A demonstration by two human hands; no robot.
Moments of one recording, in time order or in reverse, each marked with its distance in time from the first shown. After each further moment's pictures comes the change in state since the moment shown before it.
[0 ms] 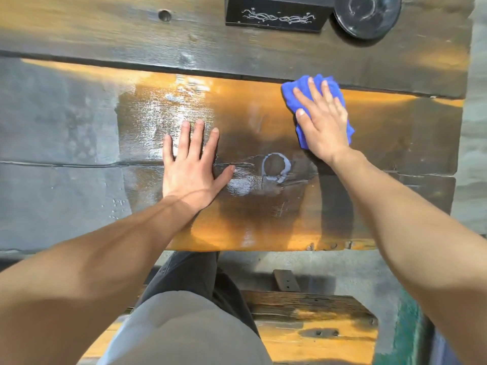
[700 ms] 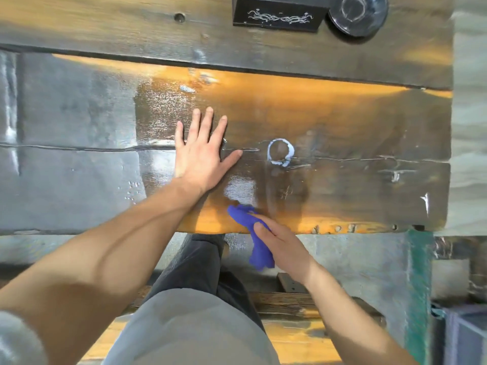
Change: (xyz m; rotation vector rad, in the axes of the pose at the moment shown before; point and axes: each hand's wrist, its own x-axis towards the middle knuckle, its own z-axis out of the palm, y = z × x) left_hand -0.002 -0.003 -0.006 -0.076 -0.015 -0.007; right_hand -0.248 -0.128 0.038 1.077 -0.452 0.154
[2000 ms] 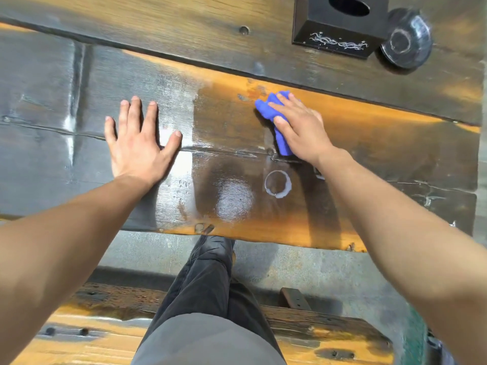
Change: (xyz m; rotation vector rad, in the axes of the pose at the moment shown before) left_hand -0.033 -0.197 -0.045 -0.019 0.191 -0.340; right_hand 0.217 -0.106 -0.039 -1.092 0.238 -0.315
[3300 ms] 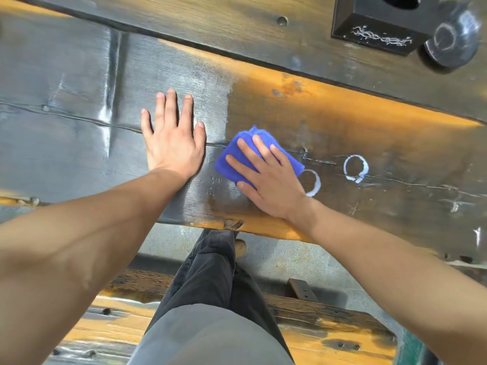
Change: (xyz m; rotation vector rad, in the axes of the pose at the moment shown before) left_hand 0.003 -0.002 0.005 -0.008 0.001 0.016; right_hand -0.060 -0.103 0.096 -0.405 -0.023 -0.348
